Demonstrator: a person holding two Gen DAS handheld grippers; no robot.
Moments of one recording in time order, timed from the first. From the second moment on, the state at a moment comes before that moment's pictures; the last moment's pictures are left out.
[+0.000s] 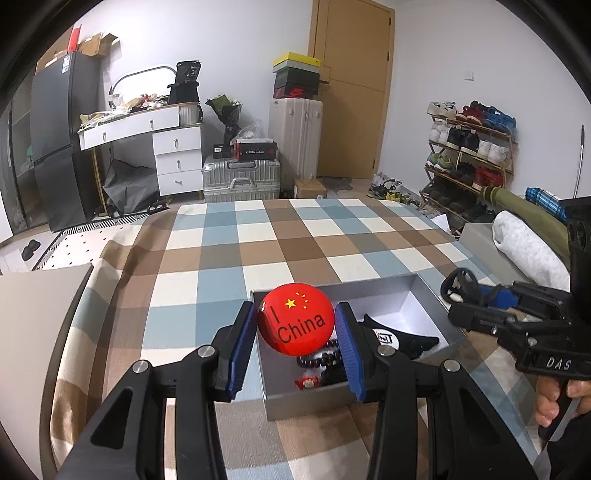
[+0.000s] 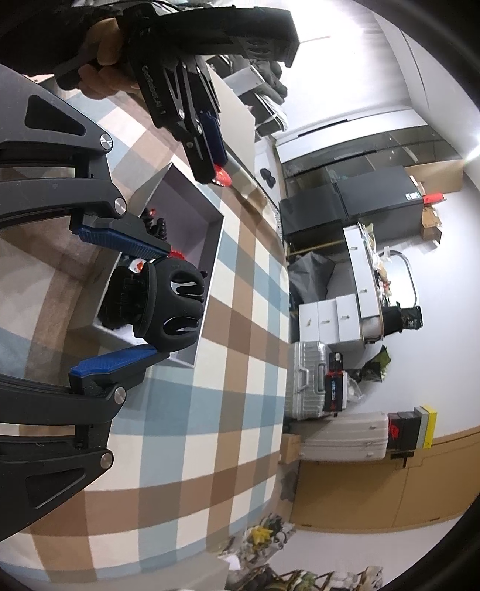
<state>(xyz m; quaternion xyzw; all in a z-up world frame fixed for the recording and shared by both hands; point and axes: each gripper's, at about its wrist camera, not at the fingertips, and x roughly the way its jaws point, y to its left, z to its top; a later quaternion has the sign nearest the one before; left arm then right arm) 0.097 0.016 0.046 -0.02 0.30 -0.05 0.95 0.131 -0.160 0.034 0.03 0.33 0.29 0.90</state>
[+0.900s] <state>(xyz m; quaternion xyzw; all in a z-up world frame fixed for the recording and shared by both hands) 0.124 0.000 0.020 0.02 0.35 -0.06 0.94 0.160 -0.127 0.006 0.01 0.38 0.31 0.87</state>
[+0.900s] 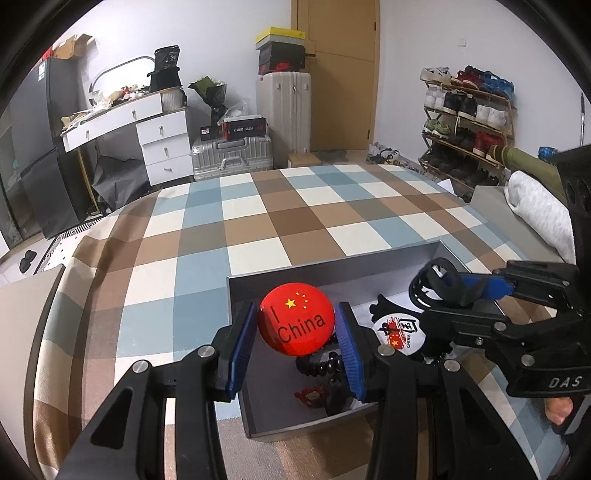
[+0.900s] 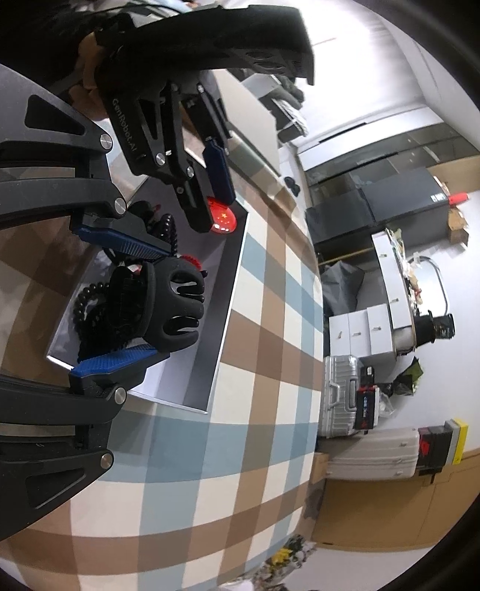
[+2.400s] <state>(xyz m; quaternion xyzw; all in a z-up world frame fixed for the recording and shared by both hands) 0.075 -0.004 0.037 -0.01 0.30 -0.05 0.95 0.121 -0.168 0.054 0.06 0.30 0.31 0.90</state>
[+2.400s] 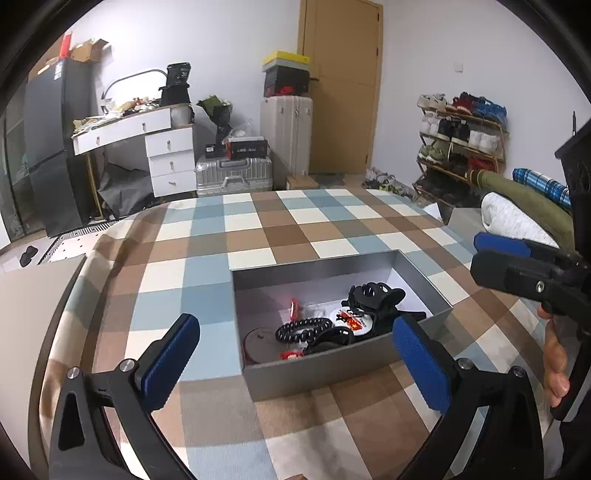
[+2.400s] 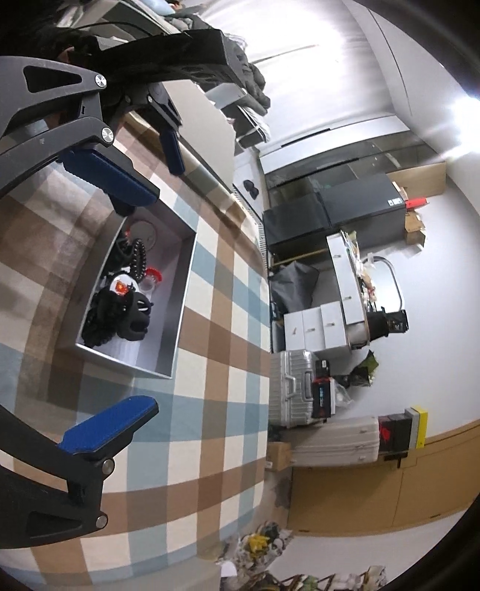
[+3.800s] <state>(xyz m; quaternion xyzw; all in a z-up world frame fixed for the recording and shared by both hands) 0.038 -0.001 0.023 0.00 0.24 -0.04 0.97 0.071 -0.191 0.020 0.09 0.19 0.27 0.94</state>
